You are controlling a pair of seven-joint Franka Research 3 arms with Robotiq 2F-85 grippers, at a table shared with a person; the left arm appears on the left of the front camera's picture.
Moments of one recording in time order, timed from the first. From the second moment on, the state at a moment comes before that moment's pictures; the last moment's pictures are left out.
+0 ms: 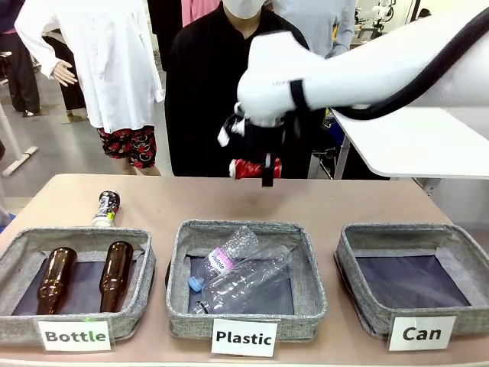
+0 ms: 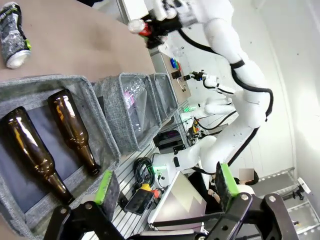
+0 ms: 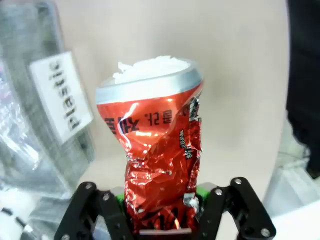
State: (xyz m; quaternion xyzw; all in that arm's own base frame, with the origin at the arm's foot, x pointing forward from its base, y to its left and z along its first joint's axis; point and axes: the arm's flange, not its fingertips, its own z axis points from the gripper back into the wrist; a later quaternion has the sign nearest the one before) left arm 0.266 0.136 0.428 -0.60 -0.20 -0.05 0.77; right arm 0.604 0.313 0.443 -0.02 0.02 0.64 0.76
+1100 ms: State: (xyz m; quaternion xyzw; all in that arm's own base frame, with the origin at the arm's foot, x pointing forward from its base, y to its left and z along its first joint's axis) left arm 0.266 0.137 0.428 -0.60 -0.20 -0.05 0.77; right arm 0.423 0.017 0.475 0.05 0.07 0.67 0.74
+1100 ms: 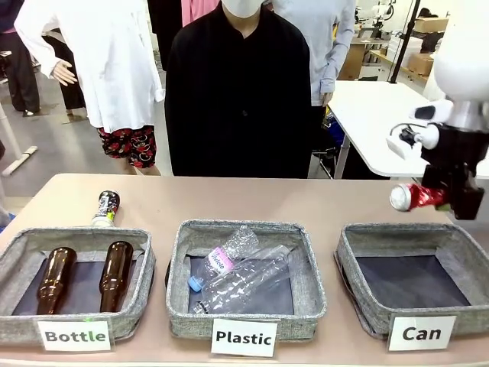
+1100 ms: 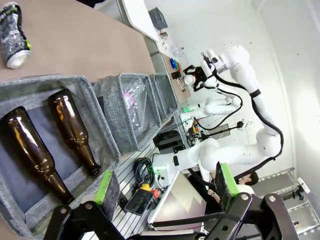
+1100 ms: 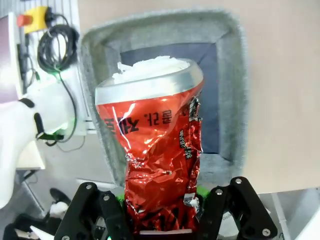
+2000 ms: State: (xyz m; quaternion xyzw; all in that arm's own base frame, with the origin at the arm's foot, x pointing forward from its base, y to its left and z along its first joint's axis) left arm 0.266 0.137 0.428 -0.60 -0.20 -0.05 0.77; right arm 0.416 0.030 0.460 0.04 0.06 0.68 0.73
